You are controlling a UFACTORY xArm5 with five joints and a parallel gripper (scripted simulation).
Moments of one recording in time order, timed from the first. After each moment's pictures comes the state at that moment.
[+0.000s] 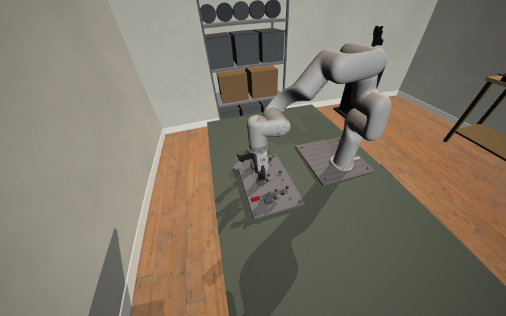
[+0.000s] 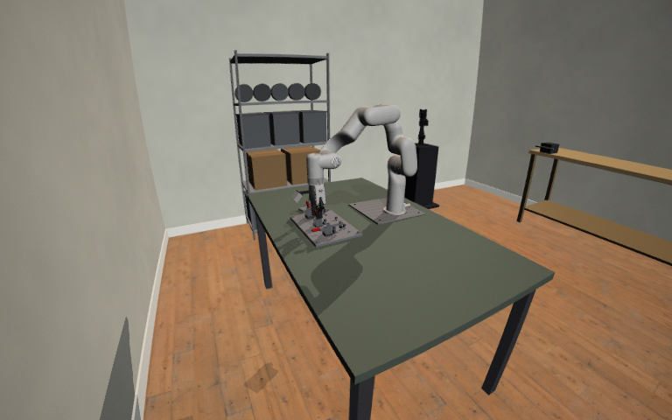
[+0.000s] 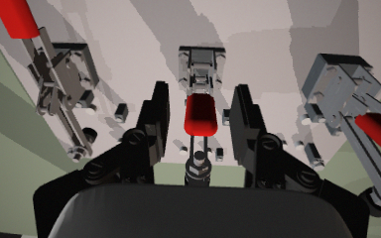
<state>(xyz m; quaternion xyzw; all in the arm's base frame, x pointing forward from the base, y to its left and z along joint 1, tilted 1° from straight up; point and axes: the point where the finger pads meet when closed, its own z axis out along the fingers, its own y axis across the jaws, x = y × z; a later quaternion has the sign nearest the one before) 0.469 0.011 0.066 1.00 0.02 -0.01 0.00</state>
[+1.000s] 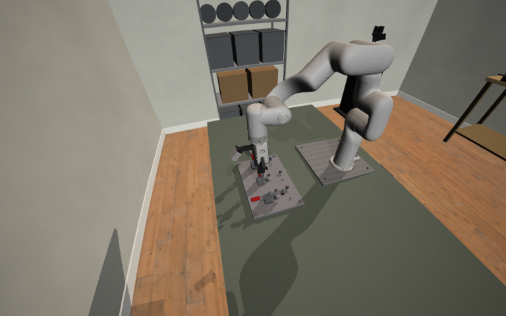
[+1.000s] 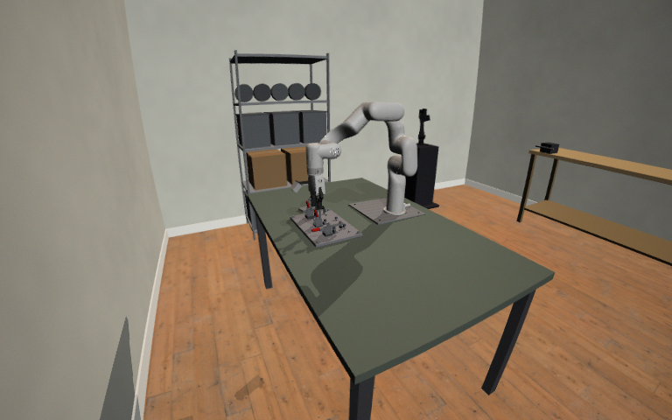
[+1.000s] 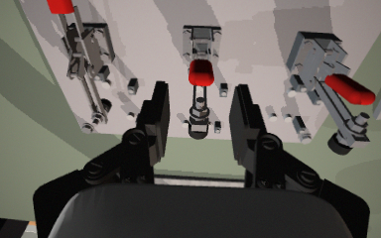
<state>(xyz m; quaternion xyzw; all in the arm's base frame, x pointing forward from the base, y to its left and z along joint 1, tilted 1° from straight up) 0.470 0.012 0.112 1.00 0.02 -0.01 0.00</state>
